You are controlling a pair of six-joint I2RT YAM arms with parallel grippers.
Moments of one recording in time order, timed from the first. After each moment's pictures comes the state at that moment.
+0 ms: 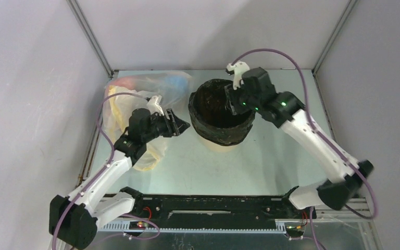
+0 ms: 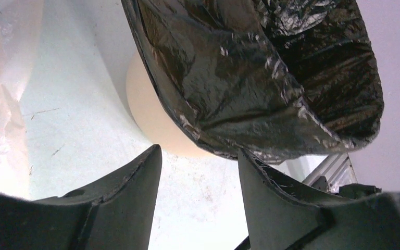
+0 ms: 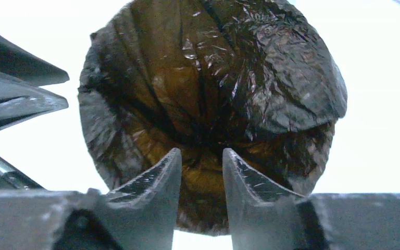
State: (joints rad) left arm -0.40 1.01 0.71 -0.08 0.32 -0.57; right arm 0.67 1.47 1.61 -0.79 0.07 0.10
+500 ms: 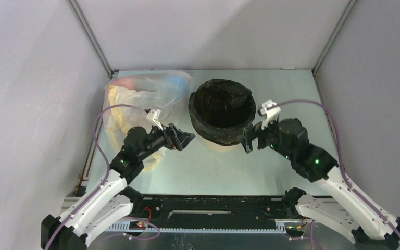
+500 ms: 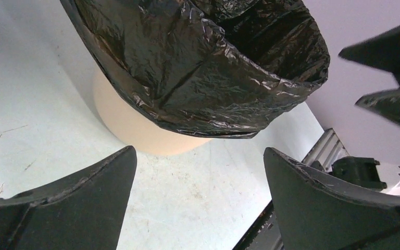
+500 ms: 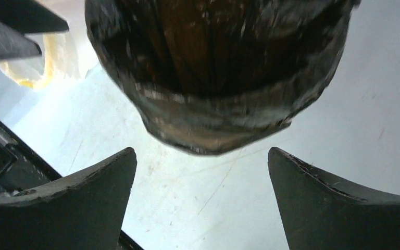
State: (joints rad) left arm -0.50 0.74 0.52 0.05 0.29 -0.54; right arm 0.71 0.82 0.97 -0.52 0.07 0.11
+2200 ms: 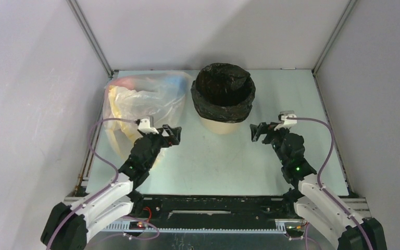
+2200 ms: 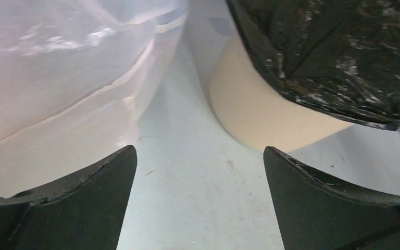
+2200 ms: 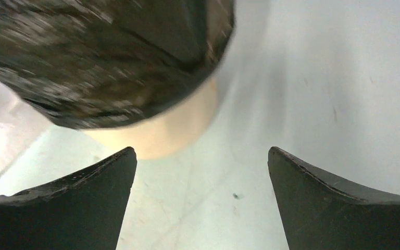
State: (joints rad) left arm -0.54 0.84 0.27 0.44 -0.24 -0.47; right arm 0.38 0.76 0.32 0.37 0.07 0.25
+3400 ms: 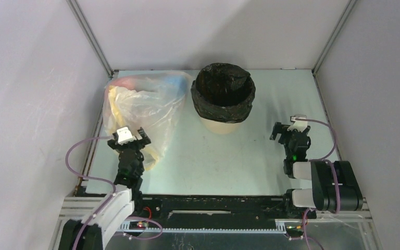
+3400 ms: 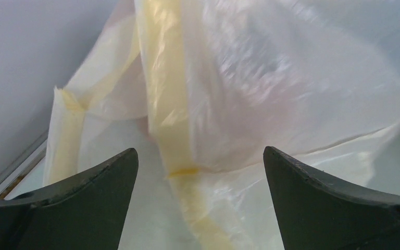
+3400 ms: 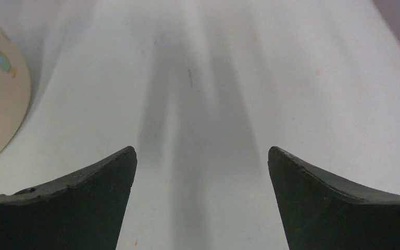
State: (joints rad) left arm -0.24 0.66 0.05 0.65 -0.58 -0.07; right arm -0.02 1.32 0.15 0.96 0.10 0.08
